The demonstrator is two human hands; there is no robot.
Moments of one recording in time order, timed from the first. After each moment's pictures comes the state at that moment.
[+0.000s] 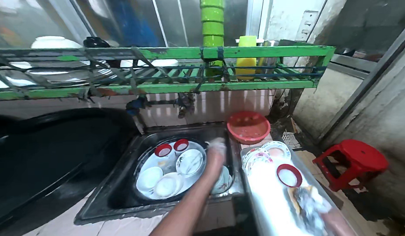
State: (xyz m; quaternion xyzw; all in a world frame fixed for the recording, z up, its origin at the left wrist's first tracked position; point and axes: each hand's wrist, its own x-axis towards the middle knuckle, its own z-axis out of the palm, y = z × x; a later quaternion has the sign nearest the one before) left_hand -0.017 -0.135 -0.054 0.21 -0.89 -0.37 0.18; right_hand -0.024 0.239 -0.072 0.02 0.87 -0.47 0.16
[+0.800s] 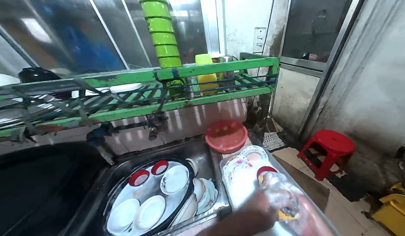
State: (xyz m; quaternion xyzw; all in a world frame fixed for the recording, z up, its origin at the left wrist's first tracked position) left_hand -0.014 0.044 -0.054 -0.41 -0.80 -0.41 0.16; right_hand -0.019 0.203 -0.042 0.21 0.43 -0.85 0.22
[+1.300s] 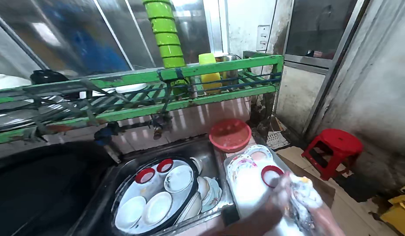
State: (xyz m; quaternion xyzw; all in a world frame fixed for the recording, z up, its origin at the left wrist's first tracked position) left_hand -0.011 0.083 -0.062 -0.16 -0.72 -0.67 0.01; right_hand -0.013 0.231 -0.061 0.08 0.71 -0.70 0.07
